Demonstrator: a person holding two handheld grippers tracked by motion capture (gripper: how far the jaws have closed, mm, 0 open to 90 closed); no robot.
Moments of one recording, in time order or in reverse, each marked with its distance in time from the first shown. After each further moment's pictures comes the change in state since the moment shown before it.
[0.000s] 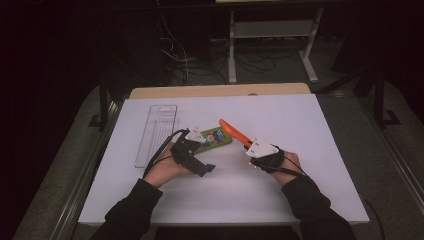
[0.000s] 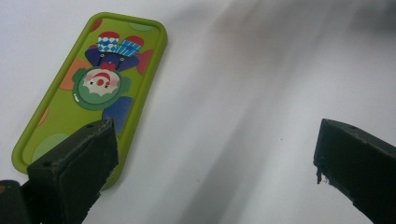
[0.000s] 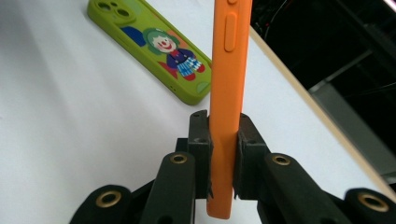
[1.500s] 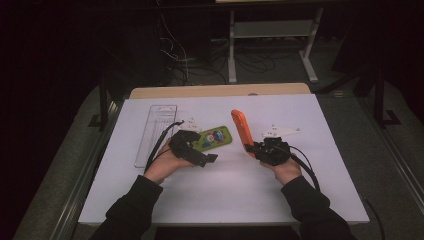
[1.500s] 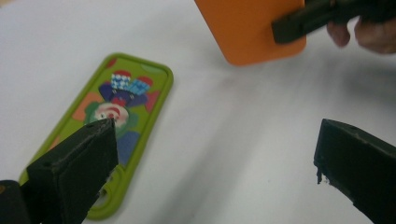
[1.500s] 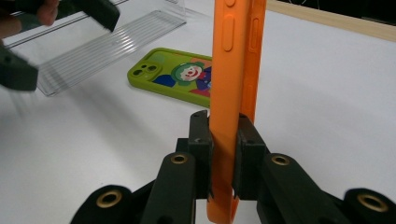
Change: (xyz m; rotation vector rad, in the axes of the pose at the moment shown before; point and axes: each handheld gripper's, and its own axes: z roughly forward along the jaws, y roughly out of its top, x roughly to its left) left arm 0.011 0.014 -0.012 -0.174 -0.038 -0.132; right arm -0.030 -0.009 -0.001 -0.039 0.267 0.521
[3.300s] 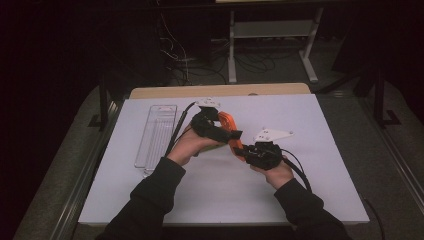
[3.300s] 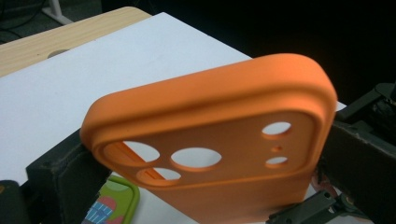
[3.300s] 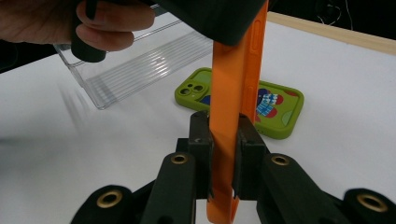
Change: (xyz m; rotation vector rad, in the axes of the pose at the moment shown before) left arm -0.002 0.064 0.035 -0.159 -0.122 -0.034; right arm 0.029 0.008 0.003 -0.056 0.102 -0.027
